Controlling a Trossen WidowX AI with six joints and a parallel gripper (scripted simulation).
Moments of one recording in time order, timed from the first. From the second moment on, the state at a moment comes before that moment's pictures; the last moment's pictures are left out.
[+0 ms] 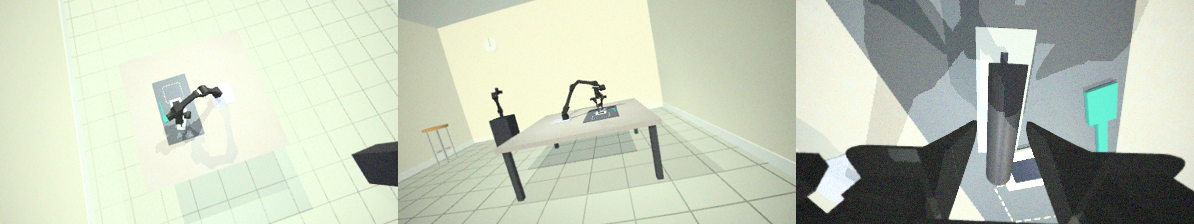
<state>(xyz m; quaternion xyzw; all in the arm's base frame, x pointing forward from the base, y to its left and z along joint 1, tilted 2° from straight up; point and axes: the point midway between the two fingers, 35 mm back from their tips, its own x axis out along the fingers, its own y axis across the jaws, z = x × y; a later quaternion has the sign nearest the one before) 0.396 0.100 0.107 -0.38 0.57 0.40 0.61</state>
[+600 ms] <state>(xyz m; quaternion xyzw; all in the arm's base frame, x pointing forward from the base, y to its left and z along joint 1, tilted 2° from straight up) 0.392 0.099 0.118 -0.38 0.58 0.40 0.60</state>
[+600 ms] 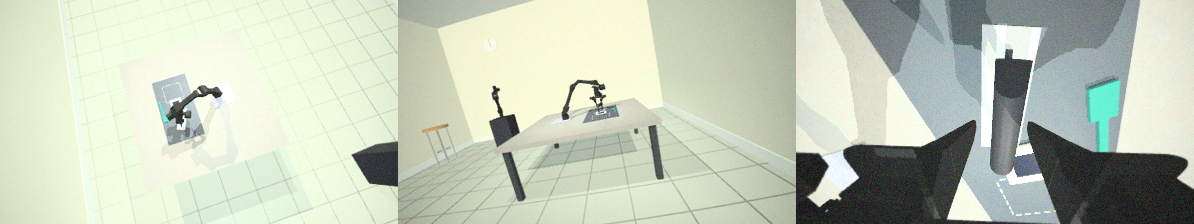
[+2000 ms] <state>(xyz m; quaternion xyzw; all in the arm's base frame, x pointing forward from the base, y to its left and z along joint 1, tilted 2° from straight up) 0.392 0.097 0.151 -0.03 0.69 0.06 0.72</state>
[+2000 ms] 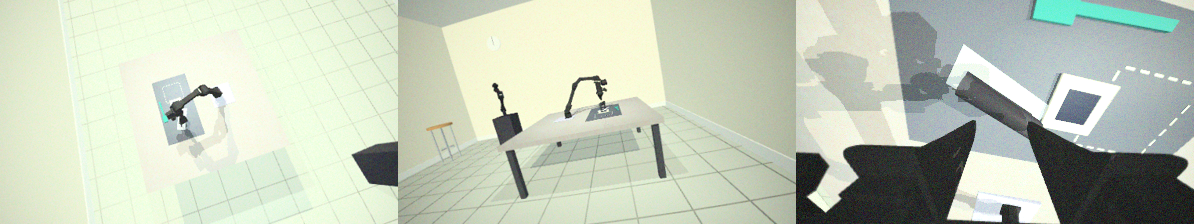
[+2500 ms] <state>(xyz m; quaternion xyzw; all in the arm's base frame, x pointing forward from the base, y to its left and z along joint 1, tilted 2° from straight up) 0.392 0.097 0.151 0.15 0.69 -0.12 0.70</state>
